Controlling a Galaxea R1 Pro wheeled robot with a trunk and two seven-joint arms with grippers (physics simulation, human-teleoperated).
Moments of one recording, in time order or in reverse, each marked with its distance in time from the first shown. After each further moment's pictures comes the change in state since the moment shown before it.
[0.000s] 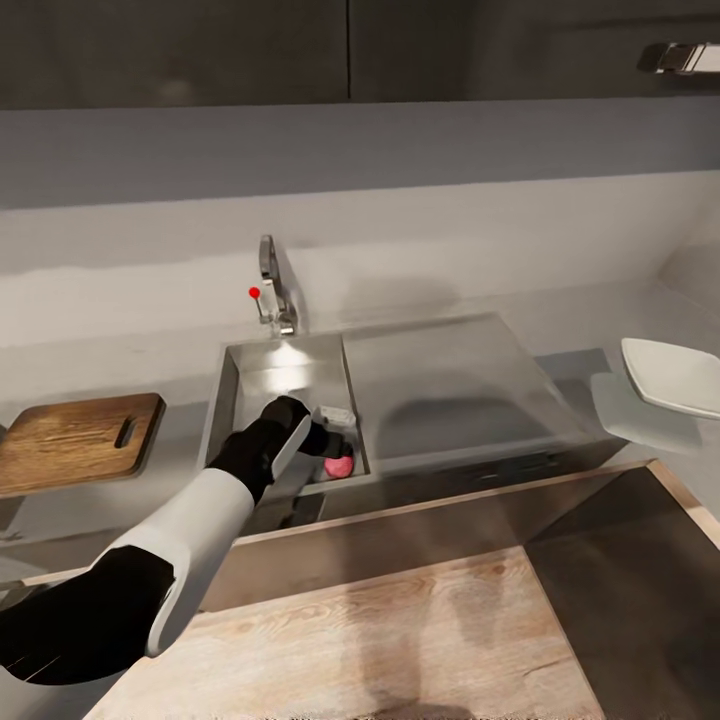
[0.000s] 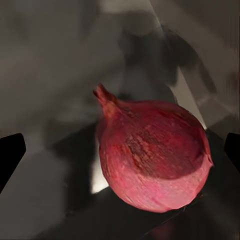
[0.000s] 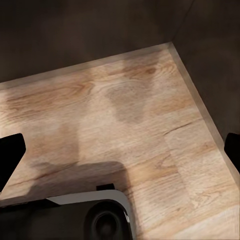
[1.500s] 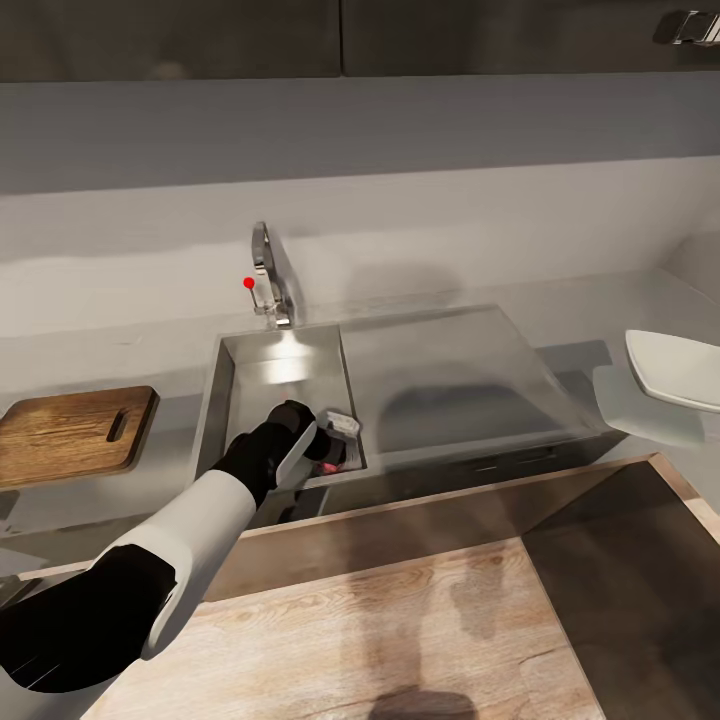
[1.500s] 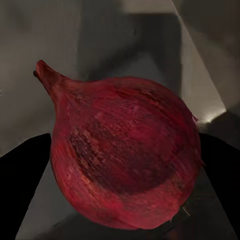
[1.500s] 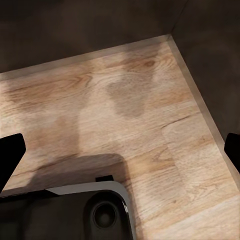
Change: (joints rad) left arm 0.000 0.004 -0.093 0.011 0.001 0.000 0.011; right arm 0.000 0.001 0.000 -0.001 0.000 0.000 0.000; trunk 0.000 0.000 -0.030
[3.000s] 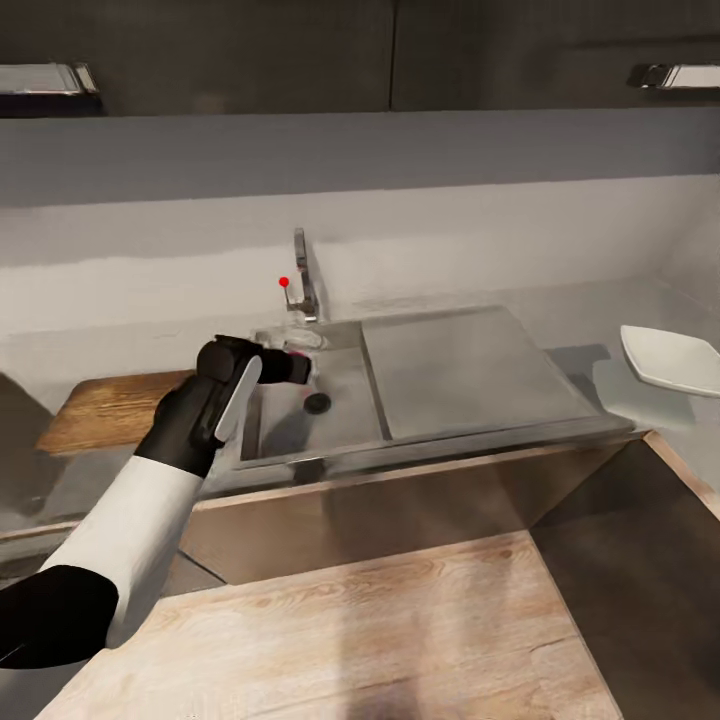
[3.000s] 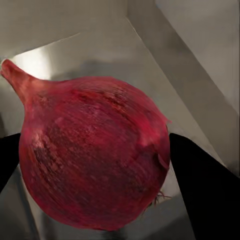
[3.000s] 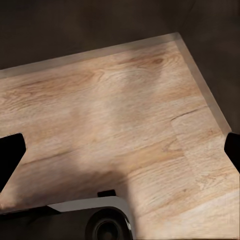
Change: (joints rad) left arm 0.000 0.141 0.122 -0.554 -0.006 0.091 0.009; right arm 0.000 0.000 0.000 0.002 0.000 0.000 0.000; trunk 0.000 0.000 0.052
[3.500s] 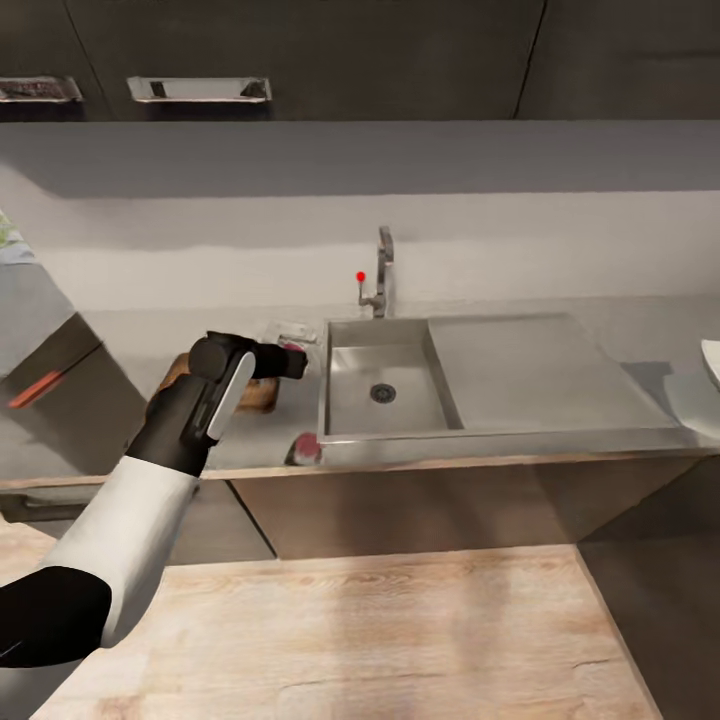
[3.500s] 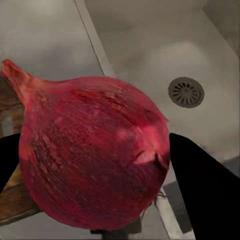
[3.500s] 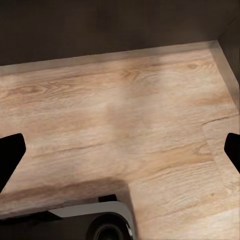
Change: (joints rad) left arm 0.000 0.017 0.003 -0.039 0.006 0.001 -0.001; right arm 0.000 0.000 0.000 0.000 0.000 0.000 0.000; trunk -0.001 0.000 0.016
